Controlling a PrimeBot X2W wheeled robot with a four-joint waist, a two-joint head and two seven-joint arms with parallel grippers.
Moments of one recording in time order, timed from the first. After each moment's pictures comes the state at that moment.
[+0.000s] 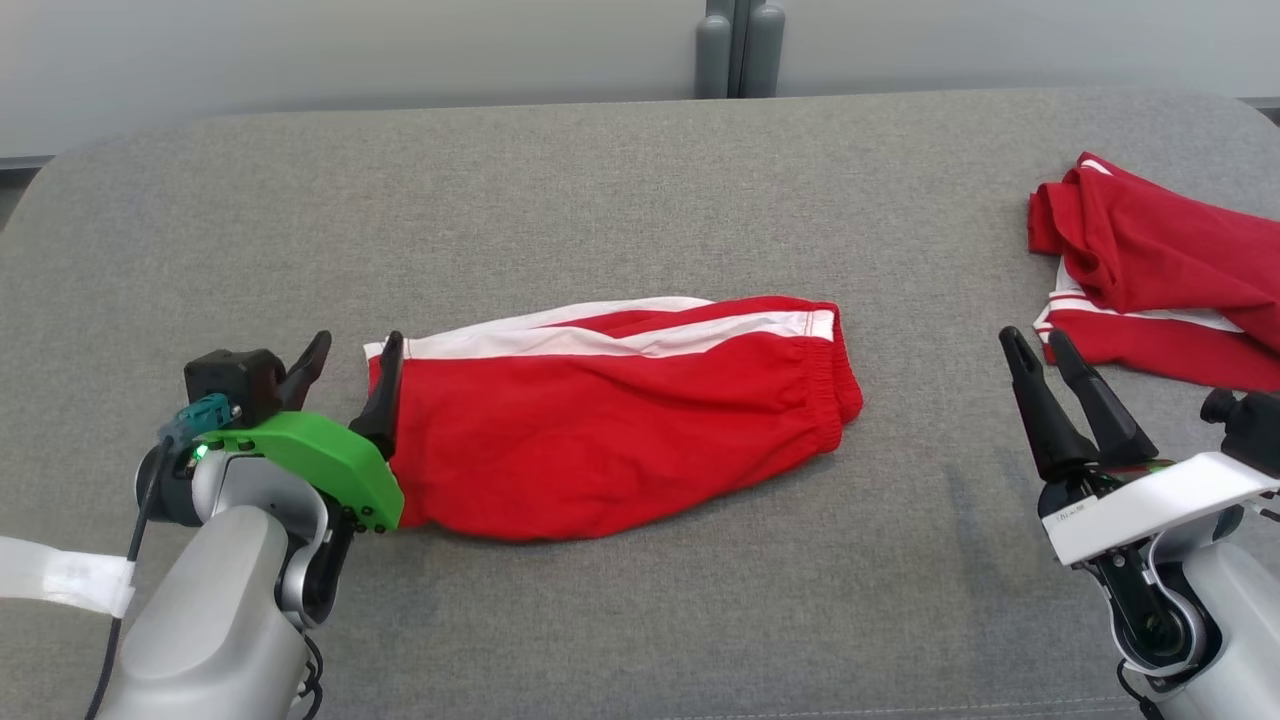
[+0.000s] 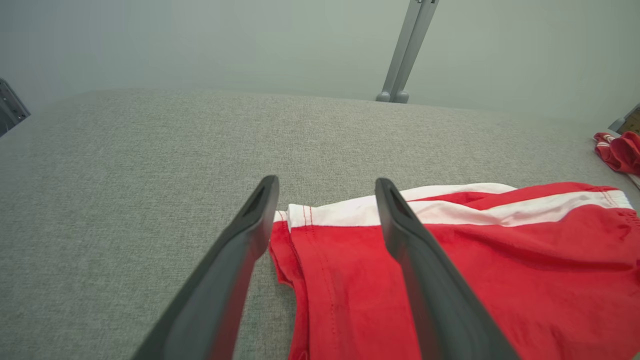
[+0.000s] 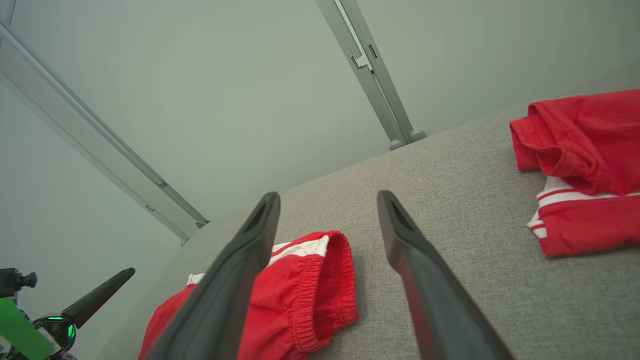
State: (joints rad) left arm -0.48 0.19 -0.47 0.59 -0.66 0.00 -0.15; right arm -0.11 -0.38 0.36 0.13 0.92 0.12 -0.25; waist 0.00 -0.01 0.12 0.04
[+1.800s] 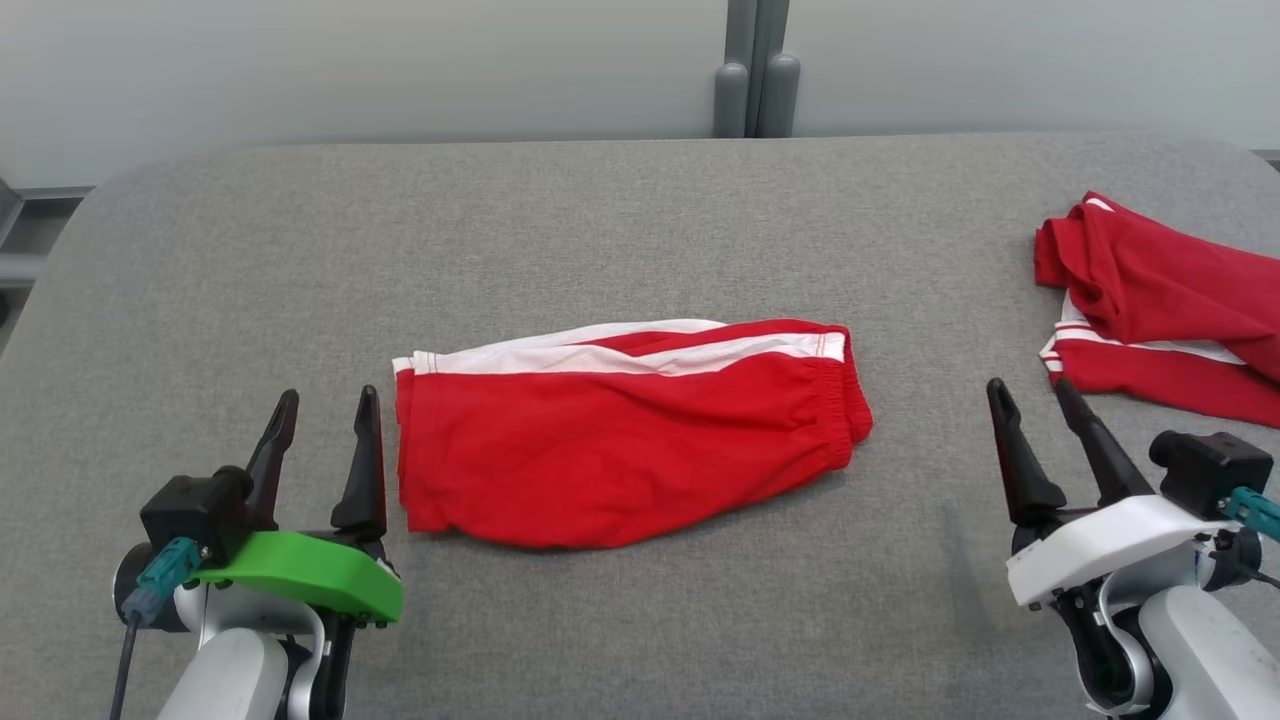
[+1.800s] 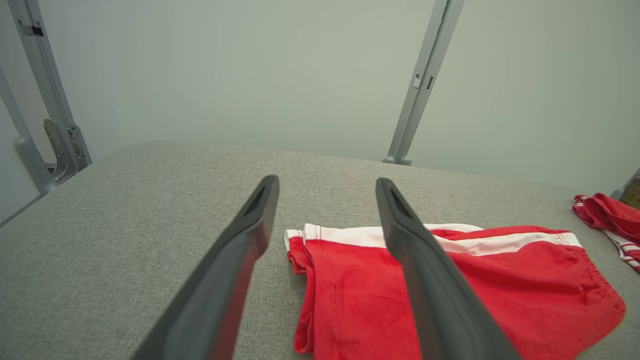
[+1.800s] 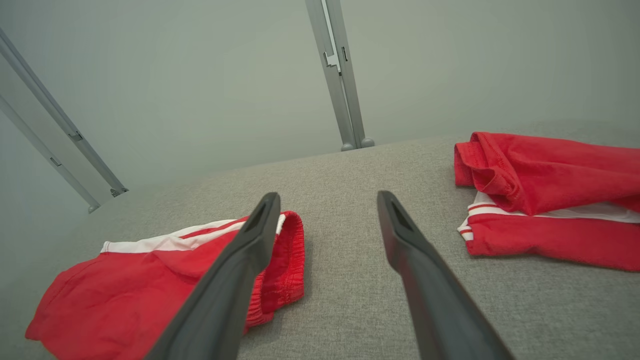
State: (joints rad) left arm -0.15 0.20 -0.32 0.18 -0.55 0.11 -0.25; right arm -0.05 -0.32 0.34 0.13 0.61 -0.07 -0.25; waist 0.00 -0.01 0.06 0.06
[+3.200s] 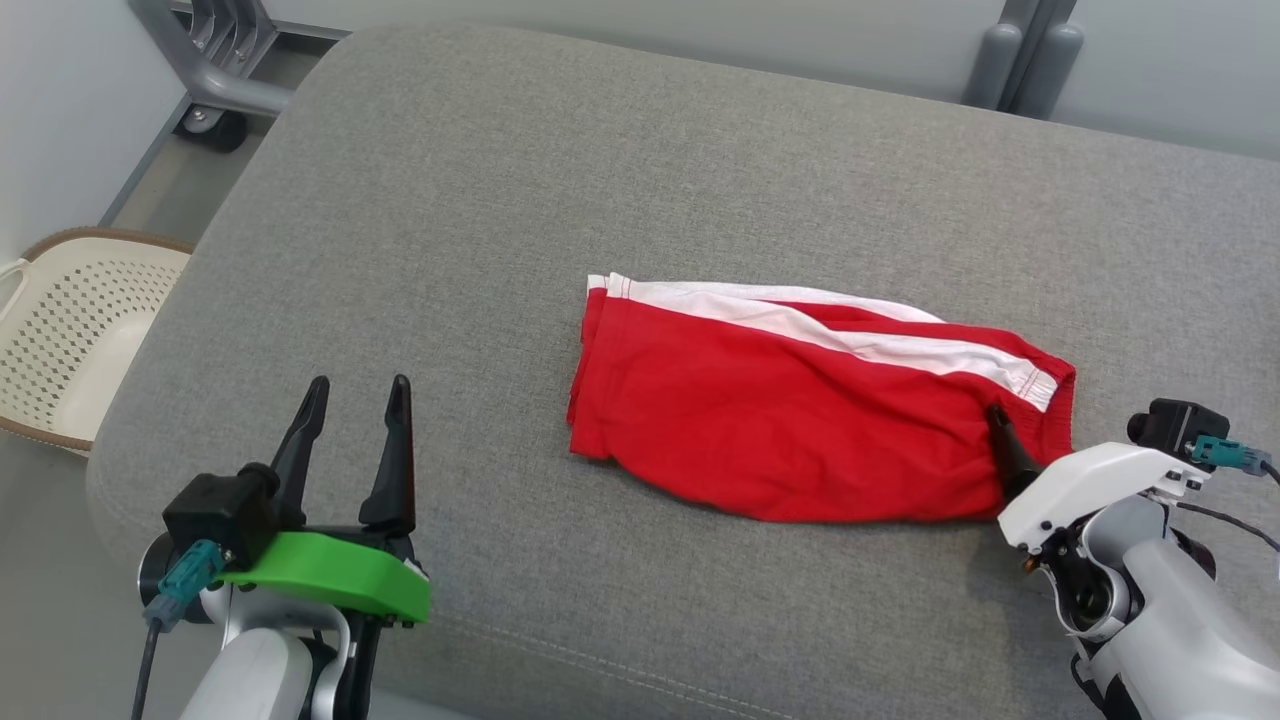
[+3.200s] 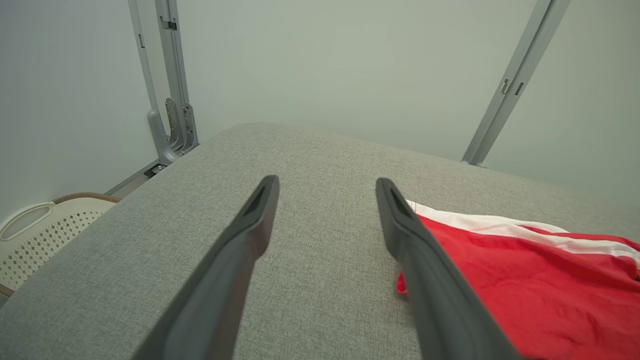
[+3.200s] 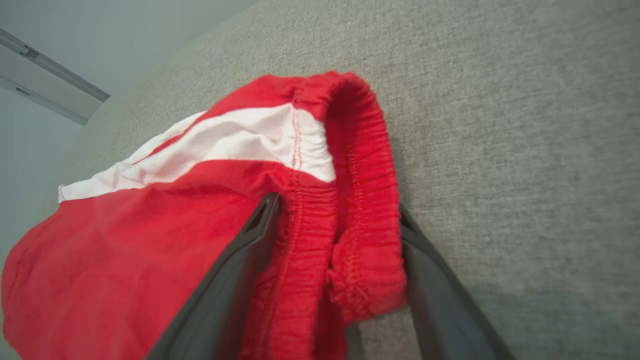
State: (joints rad) left arm -0.14 0.18 -0.35 0.10 -0.54 0.11 -0.25; right arm -0.30 -0.21 0.29 0.67 0.80 -0.03 -0.06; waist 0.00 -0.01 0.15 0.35
